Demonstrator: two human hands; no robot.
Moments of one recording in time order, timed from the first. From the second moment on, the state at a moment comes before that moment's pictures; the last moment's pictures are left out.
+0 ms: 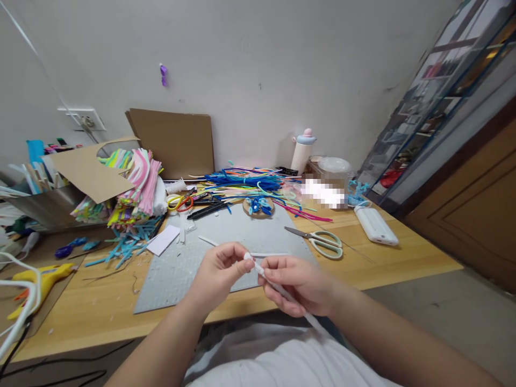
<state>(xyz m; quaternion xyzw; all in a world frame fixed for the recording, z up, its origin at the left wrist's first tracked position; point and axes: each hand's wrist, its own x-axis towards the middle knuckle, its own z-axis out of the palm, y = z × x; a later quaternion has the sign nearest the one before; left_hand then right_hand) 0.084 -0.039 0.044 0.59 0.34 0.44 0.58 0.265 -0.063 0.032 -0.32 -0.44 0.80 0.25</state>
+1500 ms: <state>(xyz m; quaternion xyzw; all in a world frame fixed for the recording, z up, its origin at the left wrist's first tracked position) 0.089 -0.036 0.041 0.51 0.37 0.50 0.60 0.261 -0.060 0.029 -0.36 -0.50 0.72 0.32</state>
